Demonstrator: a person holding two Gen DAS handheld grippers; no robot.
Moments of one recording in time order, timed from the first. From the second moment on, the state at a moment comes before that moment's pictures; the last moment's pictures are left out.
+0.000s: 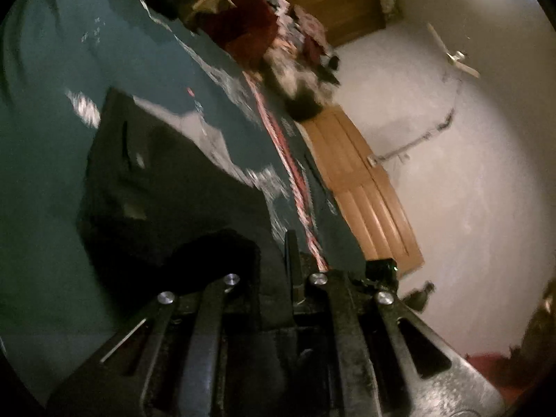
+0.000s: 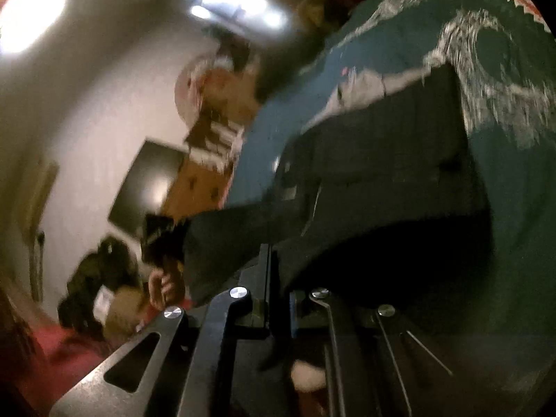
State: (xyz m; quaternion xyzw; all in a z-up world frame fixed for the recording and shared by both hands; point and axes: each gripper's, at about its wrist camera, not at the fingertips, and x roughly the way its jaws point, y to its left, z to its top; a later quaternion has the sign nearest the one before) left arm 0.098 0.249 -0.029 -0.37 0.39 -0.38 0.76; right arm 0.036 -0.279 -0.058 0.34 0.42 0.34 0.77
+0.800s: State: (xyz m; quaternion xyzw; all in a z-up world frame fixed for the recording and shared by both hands) left arm 0.243 0.270 -0.132 -0.36 0.43 -0.17 0.81; right arm 0.287 -0.358 -0.159 0.35 0.43 0.16 0.82
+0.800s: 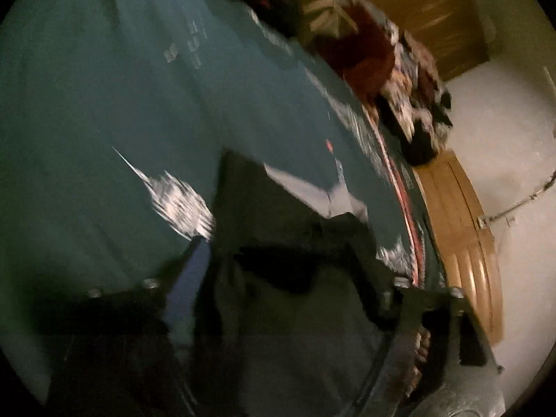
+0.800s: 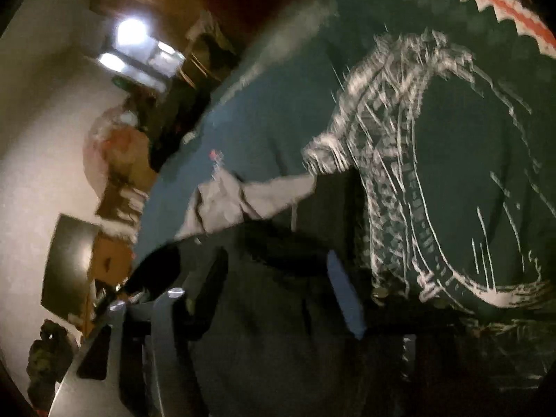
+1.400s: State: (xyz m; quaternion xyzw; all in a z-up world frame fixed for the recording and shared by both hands) left arm 0.243 0.245 -0.180 -0.25 0.50 -0.13 0.82; right arm 0.285 -0.304 -0.159 0.15 0.45 0.08 0.88
